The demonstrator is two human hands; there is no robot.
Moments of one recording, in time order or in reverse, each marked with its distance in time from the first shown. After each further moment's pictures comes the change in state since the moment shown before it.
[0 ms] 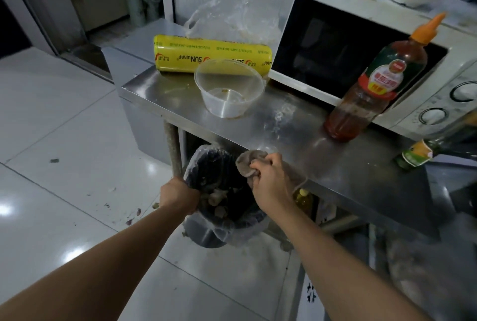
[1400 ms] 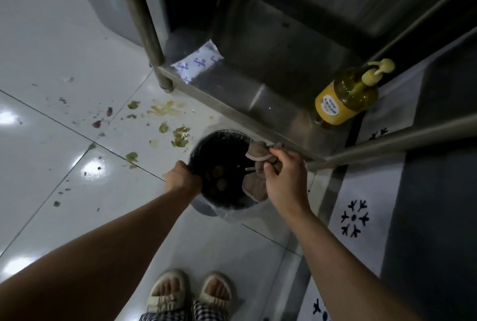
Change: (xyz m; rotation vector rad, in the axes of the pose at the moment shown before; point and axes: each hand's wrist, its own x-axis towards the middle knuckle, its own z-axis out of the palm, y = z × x) left_hand 0.135 -0.278 0.273 0.277 -0.071 -0.185; right_hand -0.082 0.221 0.306 0.316 -0.162 0.339
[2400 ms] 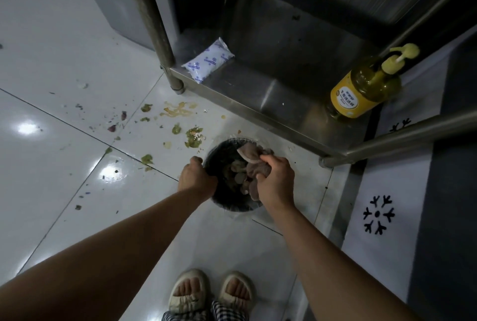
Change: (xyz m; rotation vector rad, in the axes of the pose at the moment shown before) left_hand 0.009 -0.009 -0.001 0.083 -0.057 0.081; right_hand 0.005 0.004 0.068 0.005 -0.042 0.074
